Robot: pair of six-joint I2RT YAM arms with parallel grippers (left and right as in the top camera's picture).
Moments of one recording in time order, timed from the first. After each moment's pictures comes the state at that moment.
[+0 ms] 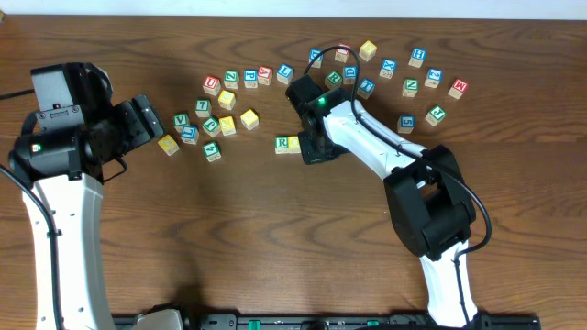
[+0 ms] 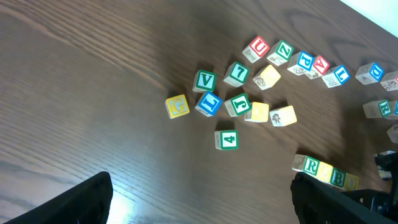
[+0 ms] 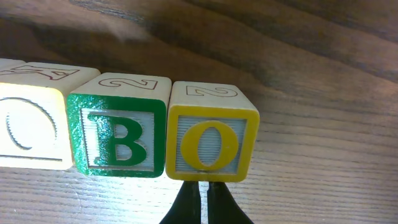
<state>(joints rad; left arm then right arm) 0.22 1.34 1.39 -1.03 0.12 -0.28 0.58 2.21 1.70 -0.98 0.08 0.38</state>
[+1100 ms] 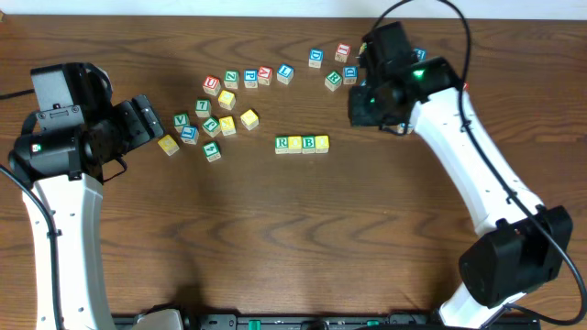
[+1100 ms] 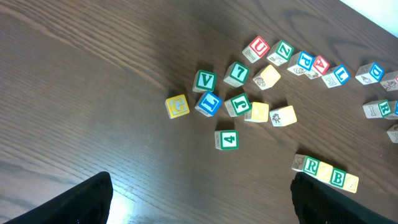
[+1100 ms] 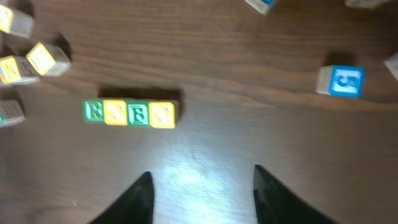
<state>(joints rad) 0.22 1.34 1.39 -1.03 0.12 -0.28 0.36 1.82 1.71 -1.07 -0.06 0.32</state>
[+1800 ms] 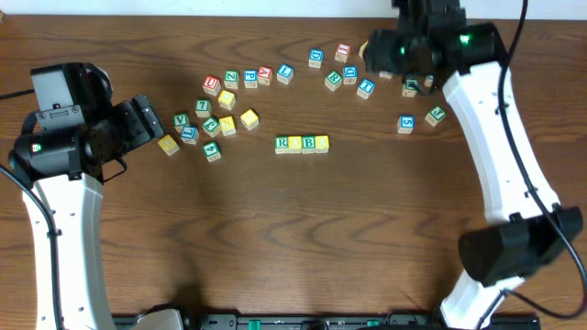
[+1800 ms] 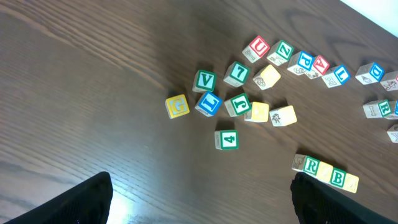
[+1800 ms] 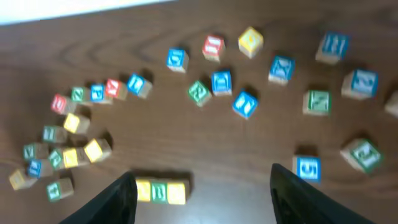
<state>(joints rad) 0.22 1.34 1.39 -1.03 0.12 -0.28 0.25 1.92 2.05 -1.05 -0.09 0.30</state>
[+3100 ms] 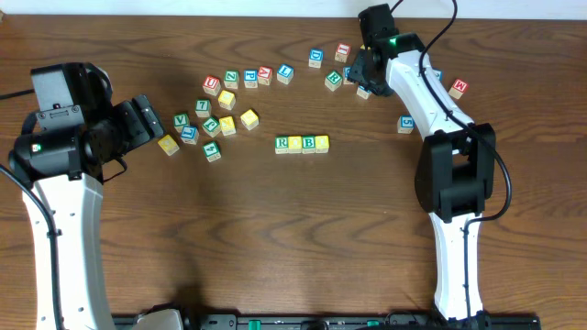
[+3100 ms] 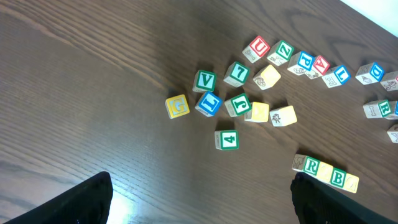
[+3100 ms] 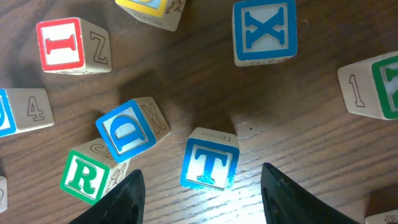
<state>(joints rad) 0.22 1.34 1.39 -1.03 0.12 -0.28 0.25 2.40 2.11 -0.87 0.11 0.67</state>
